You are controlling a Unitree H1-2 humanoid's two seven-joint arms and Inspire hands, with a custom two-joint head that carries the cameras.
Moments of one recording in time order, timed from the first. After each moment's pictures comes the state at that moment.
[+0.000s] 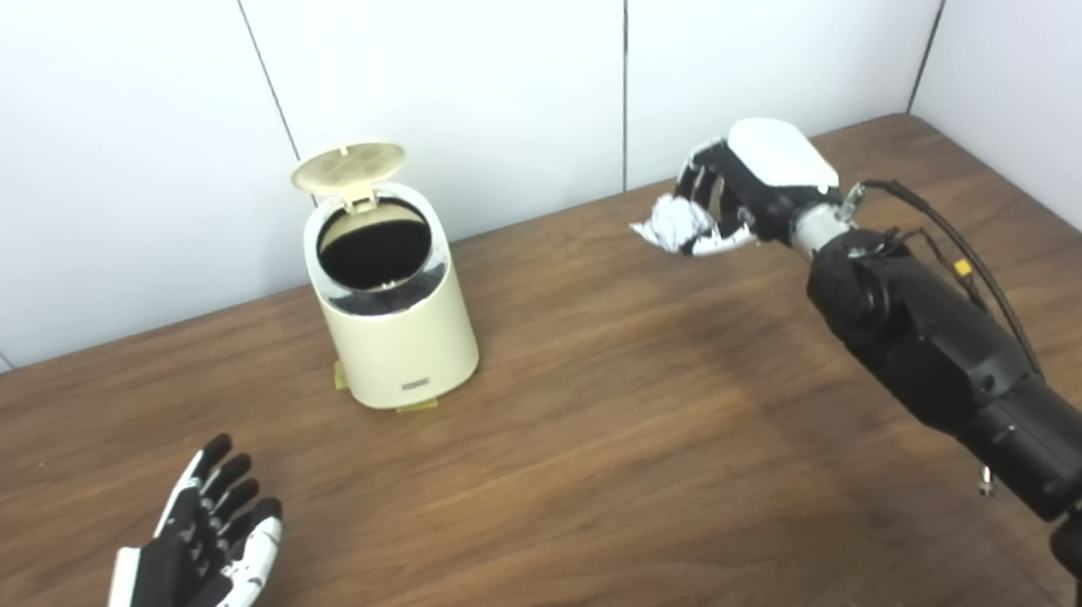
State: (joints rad) left arm 0.08 0.11 0.01 -0.47 0.08 0.43 -0.11; right arm -0.49 -0.53 0.23 0.14 -0.71 0.22 -0.04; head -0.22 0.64
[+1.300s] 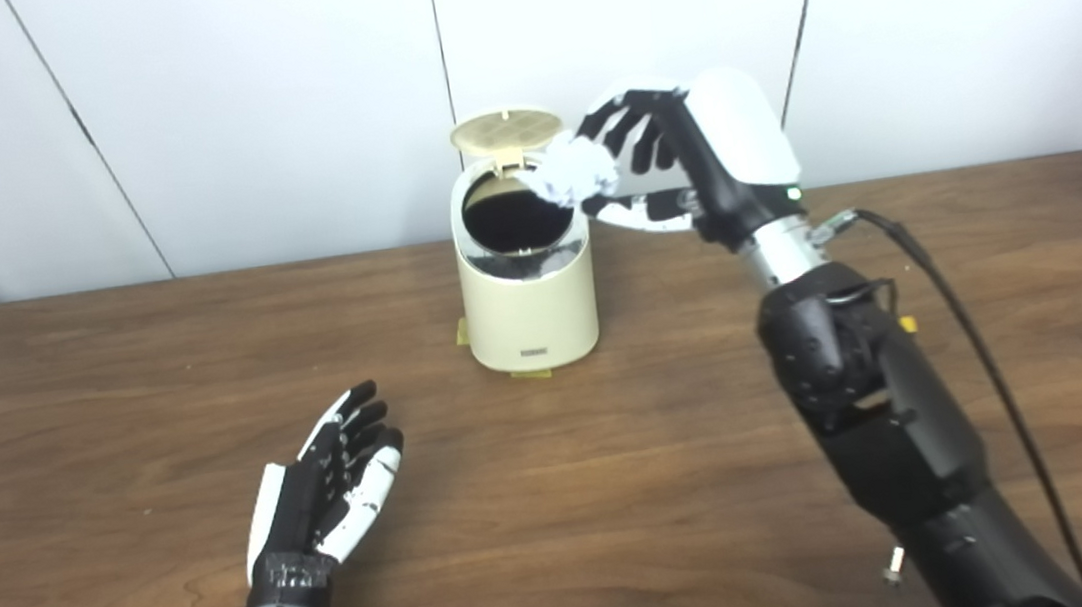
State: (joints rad) left arm 0.09 0.11 -0.03 -0.39 0.12 0.33 -0.04; right arm -0.58 -0.13 0.23 0.03 -0.77 0.07 -0.10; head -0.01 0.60
